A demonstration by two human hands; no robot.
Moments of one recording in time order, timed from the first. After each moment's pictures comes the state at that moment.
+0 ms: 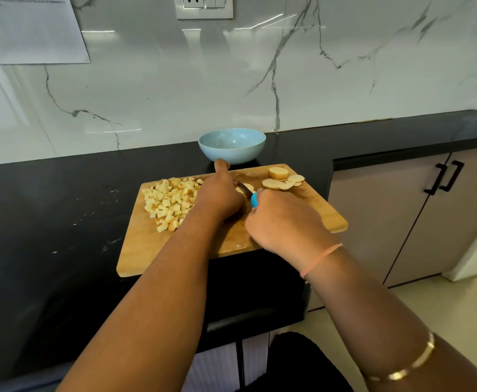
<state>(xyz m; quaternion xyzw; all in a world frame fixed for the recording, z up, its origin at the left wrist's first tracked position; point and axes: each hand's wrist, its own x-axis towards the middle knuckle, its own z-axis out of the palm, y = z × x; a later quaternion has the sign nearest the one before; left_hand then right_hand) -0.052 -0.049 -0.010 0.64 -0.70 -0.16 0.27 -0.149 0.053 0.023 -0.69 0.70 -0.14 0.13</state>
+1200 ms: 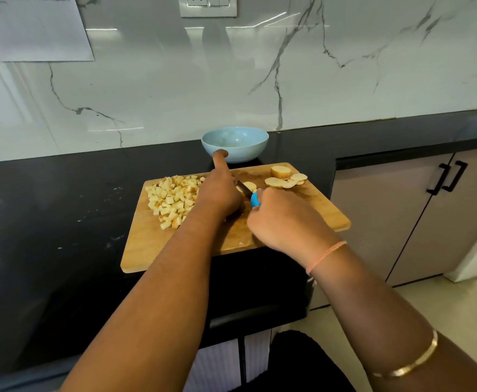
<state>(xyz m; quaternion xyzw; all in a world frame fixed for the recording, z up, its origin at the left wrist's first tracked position) -0.049 -0.047 -0.013 0.62 -0.70 -0.18 0.32 -0.149 0.053 0.024 -0.70 0.68 -0.14 0.17</state>
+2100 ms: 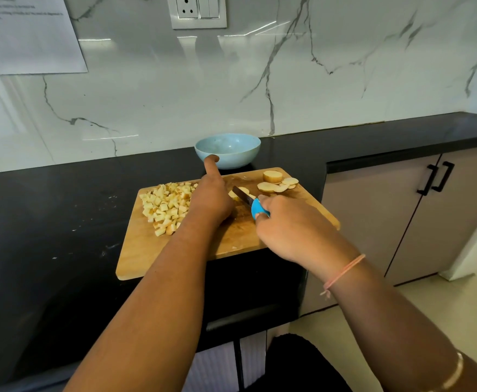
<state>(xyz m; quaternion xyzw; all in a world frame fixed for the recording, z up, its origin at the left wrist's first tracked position) -0.052 -0.042 -0.010 0.63 -0.69 -0.15 0.33 -0.167 0.070 0.024 -0.70 0.67 -0.17 0.16</state>
